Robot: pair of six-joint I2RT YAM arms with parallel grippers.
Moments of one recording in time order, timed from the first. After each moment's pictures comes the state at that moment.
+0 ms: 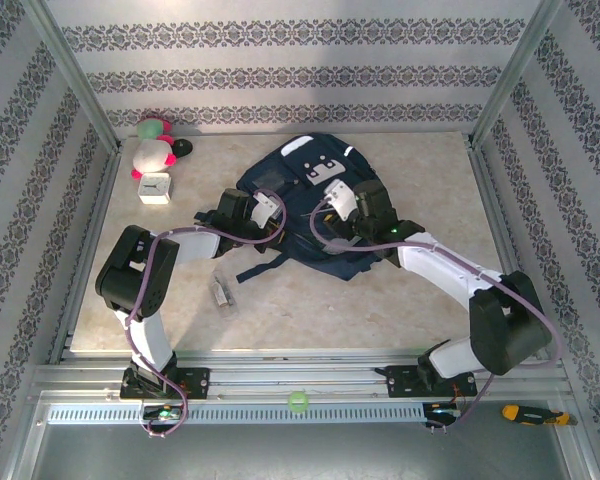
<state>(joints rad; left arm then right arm) -0.36 1.82 0.95 0.14 0.52 0.11 0.48 1.43 0.92 -0.13 -0.02 -0.31</state>
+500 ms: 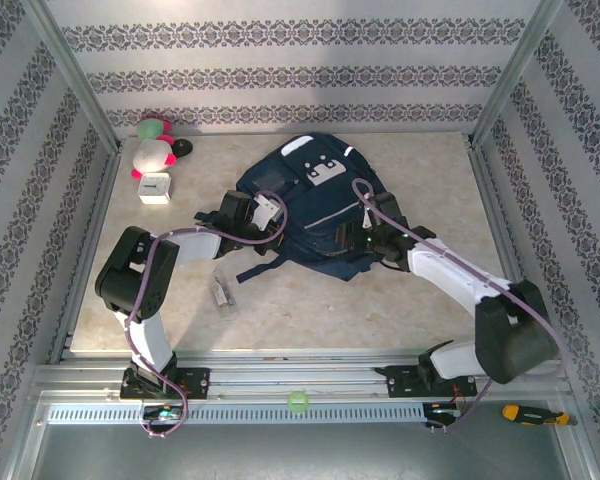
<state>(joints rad) -0.37 1.81 0.95 0.07 0.48 0.10 0.42 1.41 0.84 -0.32 -0.09 0.49</state>
